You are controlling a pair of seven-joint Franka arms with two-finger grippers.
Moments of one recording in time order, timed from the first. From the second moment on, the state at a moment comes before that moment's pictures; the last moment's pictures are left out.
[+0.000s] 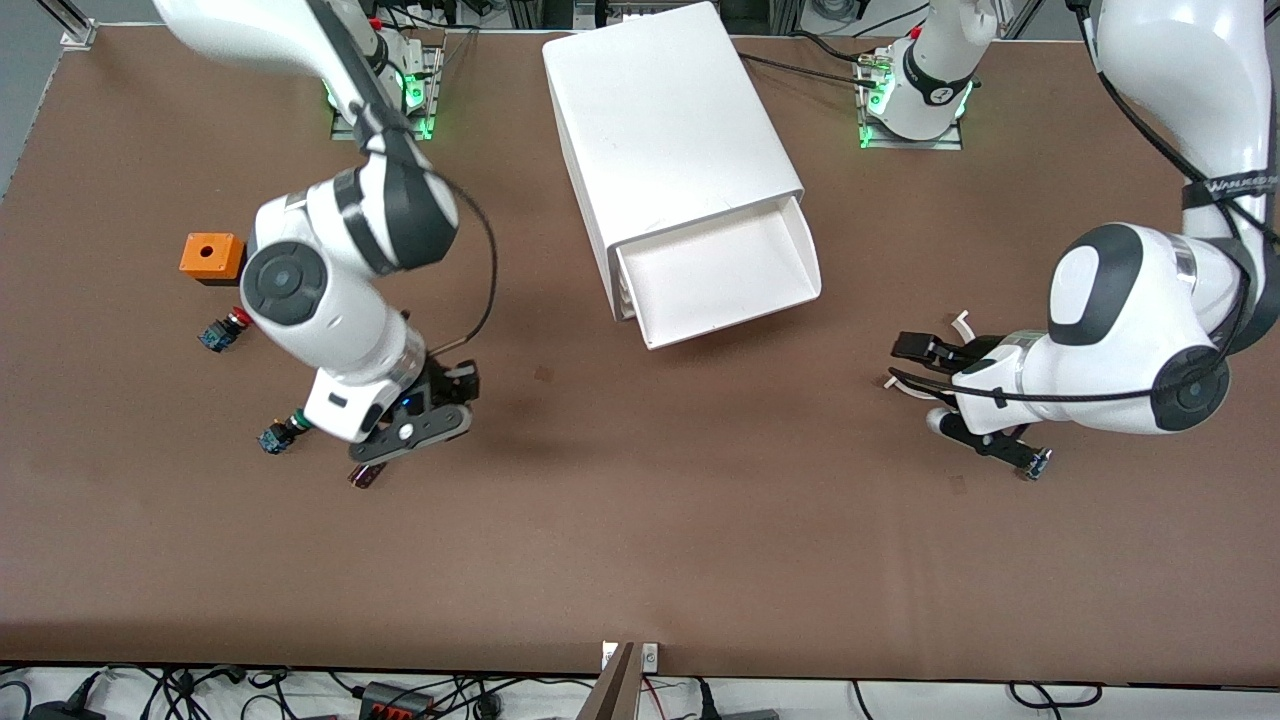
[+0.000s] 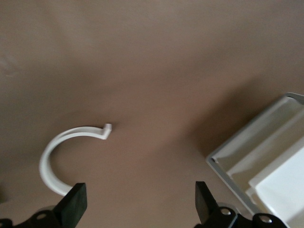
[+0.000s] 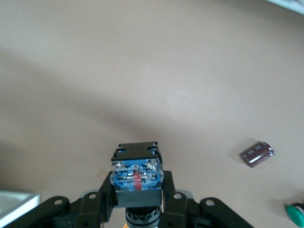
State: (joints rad) left arm -0.05 0.54 -0.12 -1.32 -0.13 1.55 0.20; right arm 0.44 0.52 -0.03 -1.38 0.06 2.00 -0.01
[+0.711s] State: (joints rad) left arm -0.01 0.43 -0.10 -1.11 0.08 1.56 0.17; right arm 0.65 0.47 -0.03 -1.18 0.10 1.83 0.28
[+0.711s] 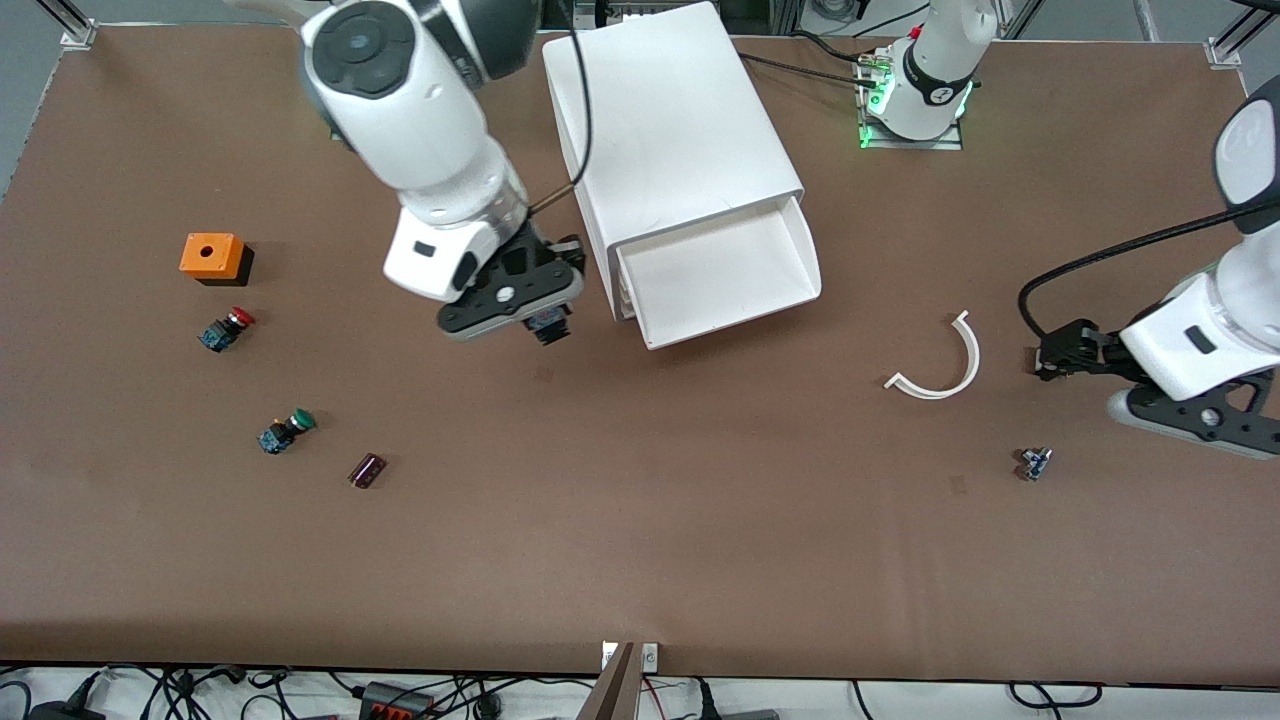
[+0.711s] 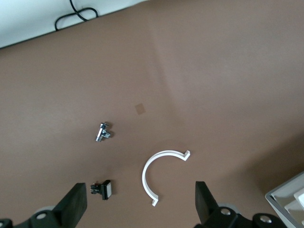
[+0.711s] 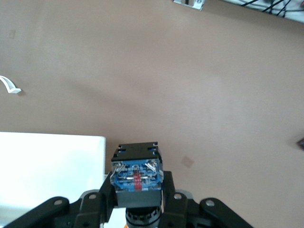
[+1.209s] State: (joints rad) left arm -0.02 0.44 -0.10 -1.11 0.12 1.57 0.16; right arm 0.83 0.61 -0.03 -1.10 0.10 2.00 0.47
